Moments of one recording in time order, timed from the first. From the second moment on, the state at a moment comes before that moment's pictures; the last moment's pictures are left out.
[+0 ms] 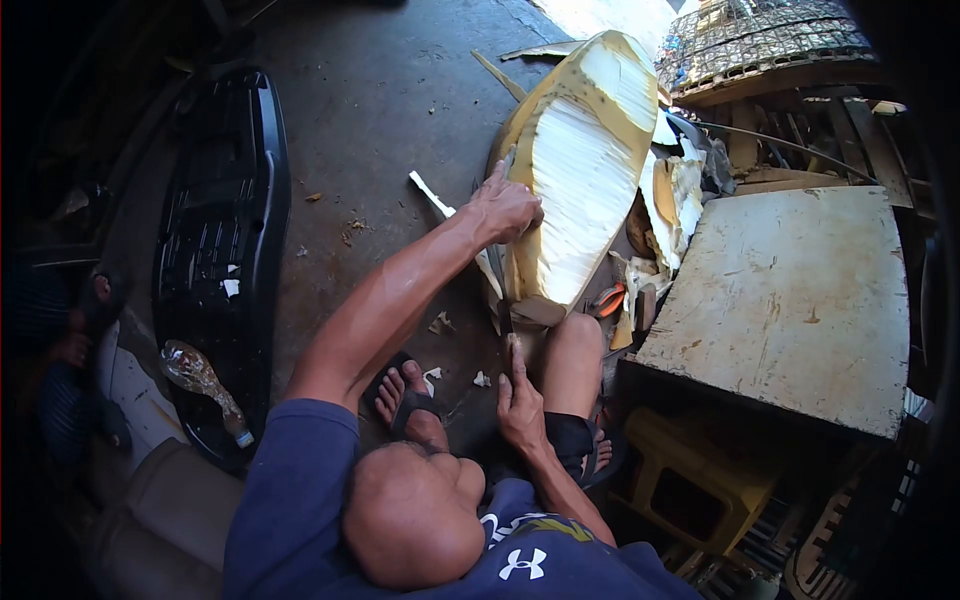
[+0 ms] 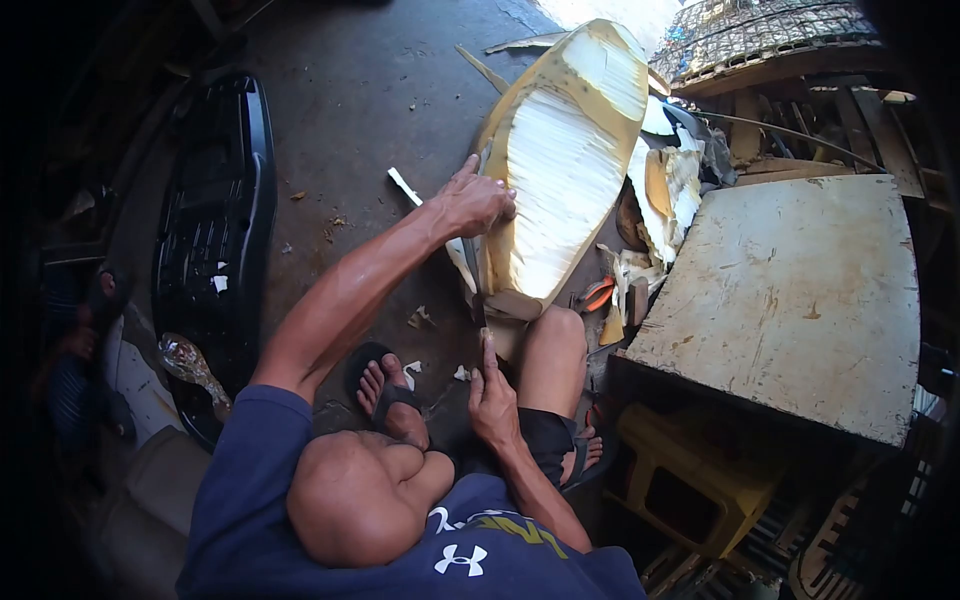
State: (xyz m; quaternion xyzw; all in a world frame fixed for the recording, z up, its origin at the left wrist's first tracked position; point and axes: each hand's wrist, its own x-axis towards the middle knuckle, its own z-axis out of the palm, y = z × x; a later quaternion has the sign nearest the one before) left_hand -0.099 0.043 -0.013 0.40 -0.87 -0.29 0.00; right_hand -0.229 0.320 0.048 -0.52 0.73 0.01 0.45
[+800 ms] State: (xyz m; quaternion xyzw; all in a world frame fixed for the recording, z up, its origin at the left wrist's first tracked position) left_hand -0.077 0.049 0.009 0.40 -0.85 -0.34 0.02; right_hand -0.228 0.347 -0.004 -0.57 0.70 -0.07 0.42
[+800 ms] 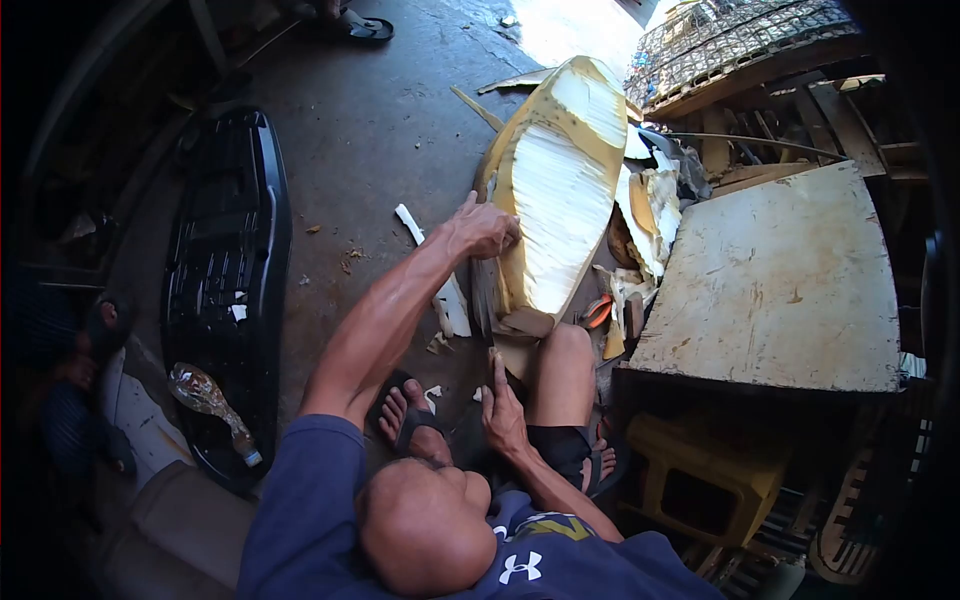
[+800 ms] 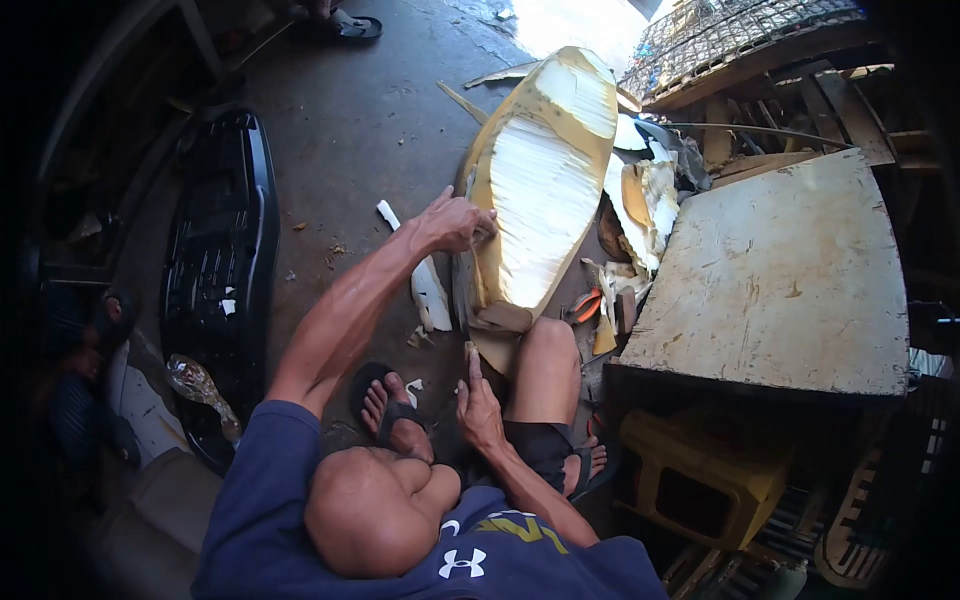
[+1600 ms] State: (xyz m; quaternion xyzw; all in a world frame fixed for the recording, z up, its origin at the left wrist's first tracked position) left_hand -0.181 0.248 -0.136 0.22 -0.93 -0.22 0.19; right_hand -0.369 0.444 0.178 -0.33 0.80 -0.51 0.03
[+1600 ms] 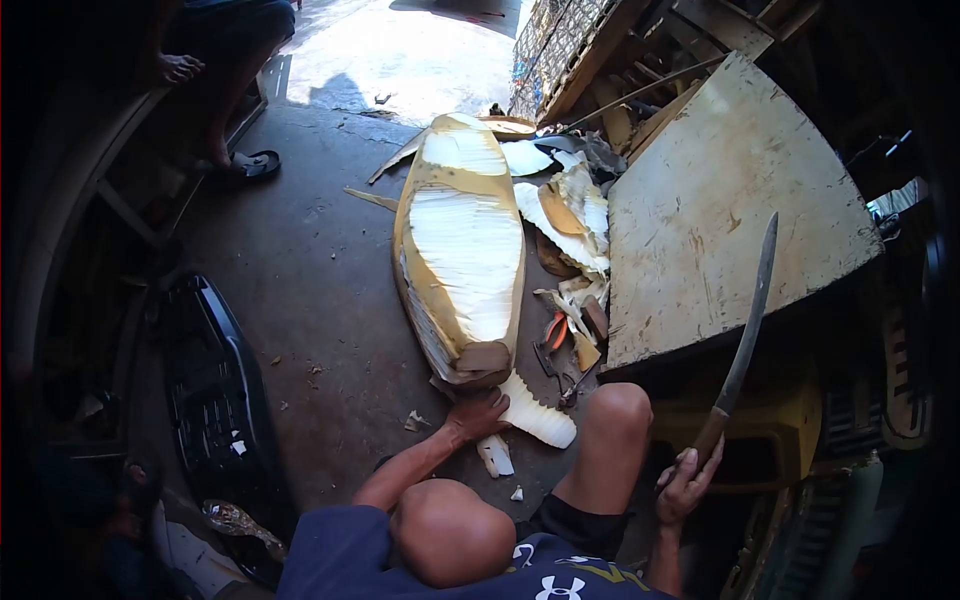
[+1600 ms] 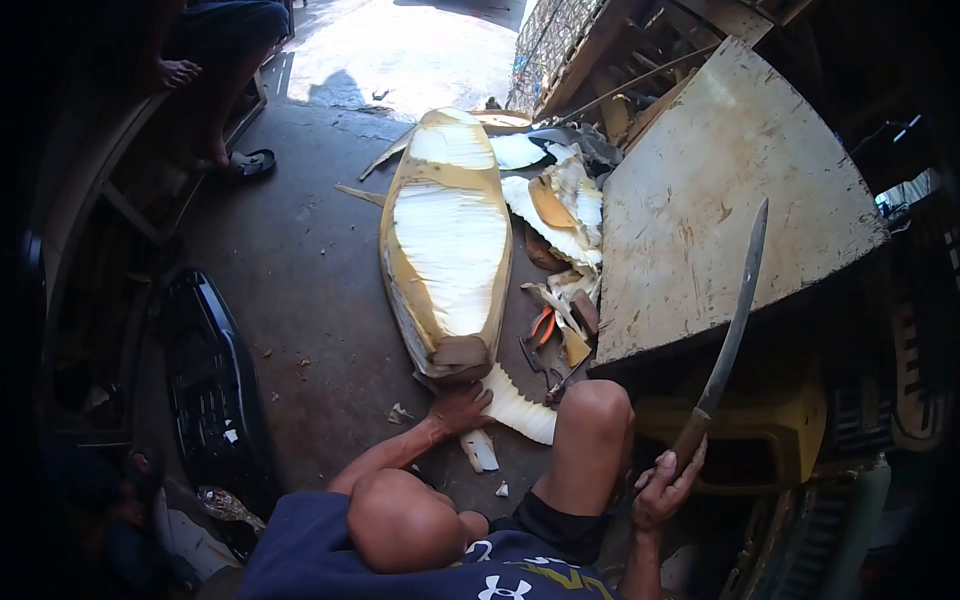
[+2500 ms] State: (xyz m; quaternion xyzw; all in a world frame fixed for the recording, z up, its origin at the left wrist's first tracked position) left_hand -0.204 0.094 -0.048 0.53 -0.78 -0.27 0.17; right_hand -0.419 0.394 0.139 -0.29 0.85 -0.43 0.10
